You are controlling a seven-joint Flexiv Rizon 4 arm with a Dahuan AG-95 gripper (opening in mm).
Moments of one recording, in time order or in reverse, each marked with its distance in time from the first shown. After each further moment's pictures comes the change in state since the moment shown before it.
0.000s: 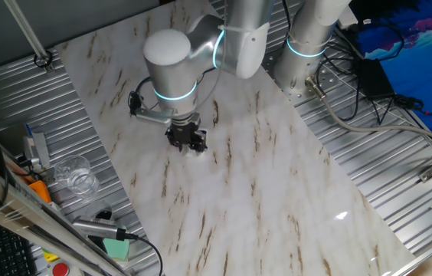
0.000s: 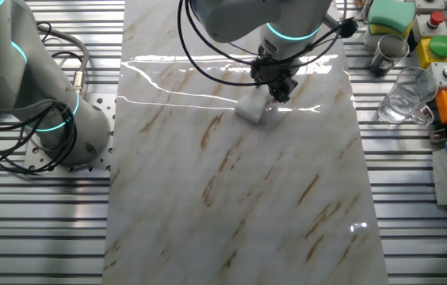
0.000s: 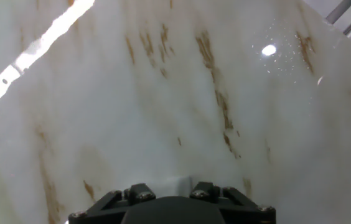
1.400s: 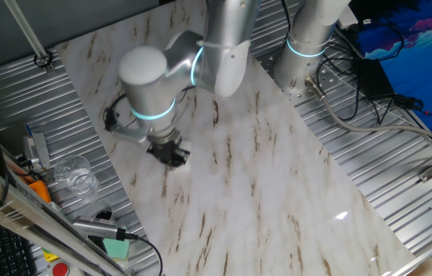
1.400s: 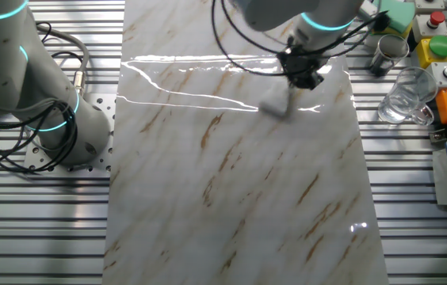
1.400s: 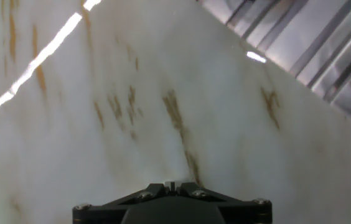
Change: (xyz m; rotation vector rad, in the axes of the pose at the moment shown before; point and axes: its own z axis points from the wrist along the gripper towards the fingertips) arm -0.079 -0.027 -0.001 -0.008 -0.003 0.067
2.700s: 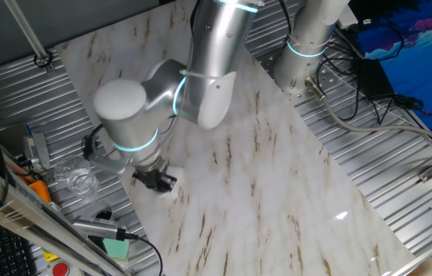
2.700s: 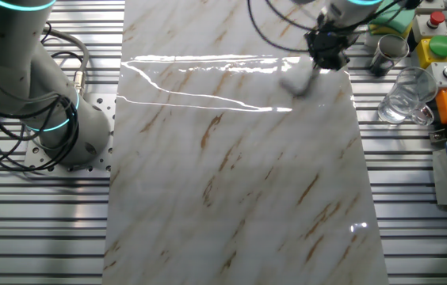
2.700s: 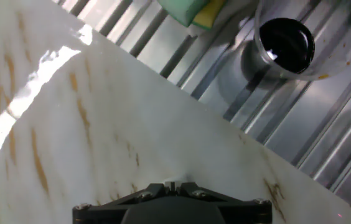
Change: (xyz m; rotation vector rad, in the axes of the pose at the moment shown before) arm -0.051 -0.008 0.002 0.002 -0.016 0.019
